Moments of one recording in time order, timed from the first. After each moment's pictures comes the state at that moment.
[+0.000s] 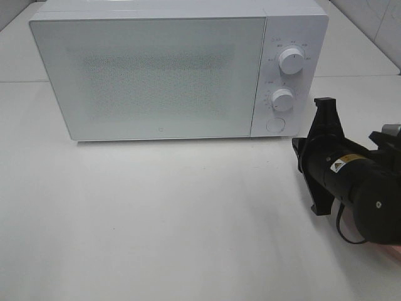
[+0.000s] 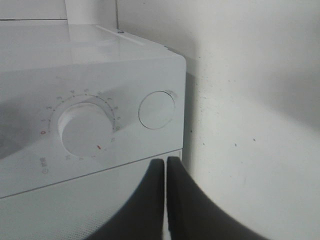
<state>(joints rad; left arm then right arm) 0.08 -0.01 -0.52 -0.18 1.08 0.17 0.58 1.81 -0.42 0.60 -0.98 1.40</state>
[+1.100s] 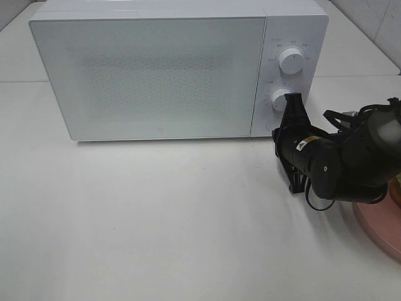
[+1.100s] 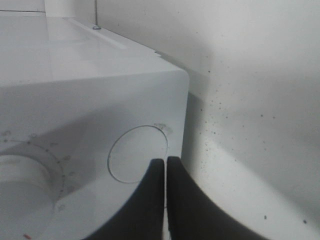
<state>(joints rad) 0.08 -0.01 -0.52 -0.18 1.08 0.17 0.45 2.09 -0.71 0.45 -0.91 1.40</state>
